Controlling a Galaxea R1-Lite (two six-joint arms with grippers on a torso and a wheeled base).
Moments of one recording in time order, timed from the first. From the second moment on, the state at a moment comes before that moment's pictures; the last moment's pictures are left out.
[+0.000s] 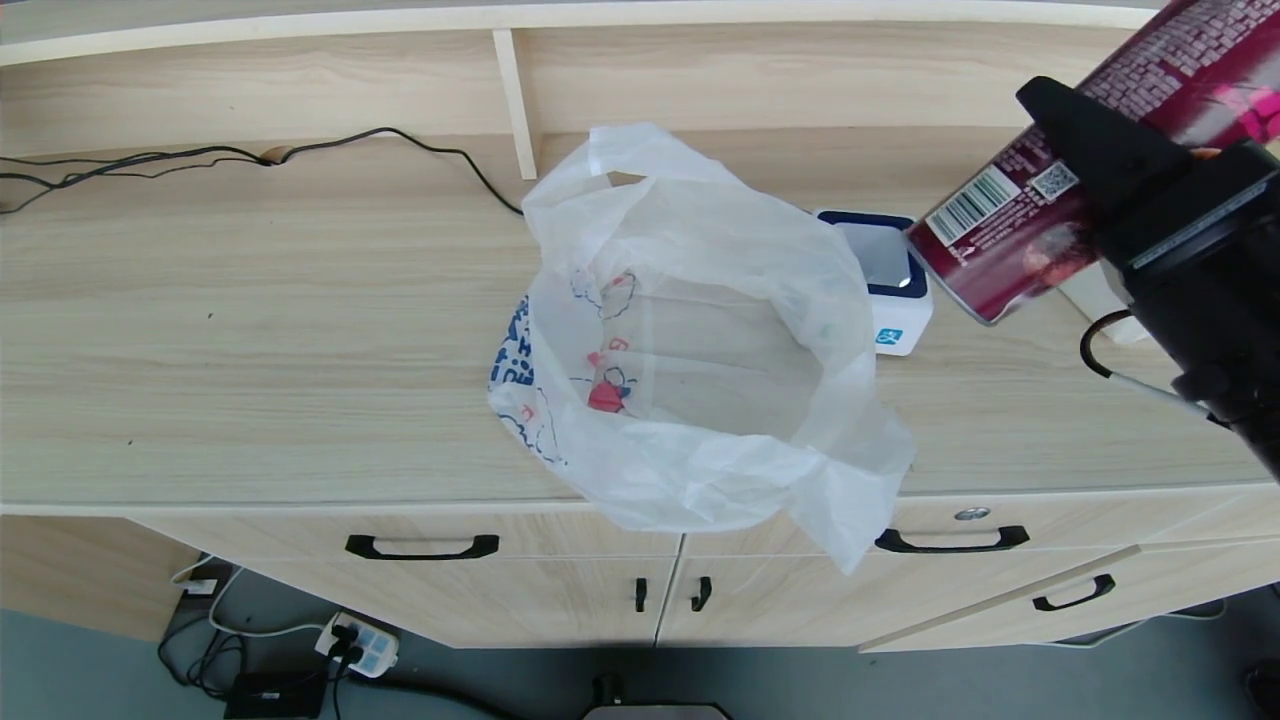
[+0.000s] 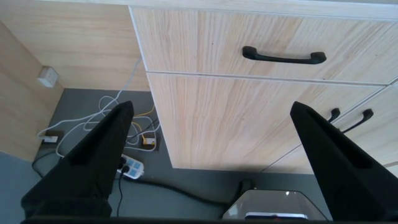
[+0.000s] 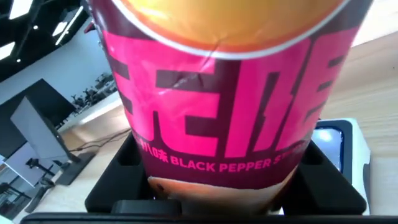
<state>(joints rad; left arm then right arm) 0.00 0.00 0.00 -0.03 0.00 0.02 0.61 1.42 -0.63 -1.35 -0.17 0.34</state>
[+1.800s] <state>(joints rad) 0.00 0.00 0.00 -0.03 0.00 0.02 1.29 1.46 -0.67 -1.35 0.02 0.64</state>
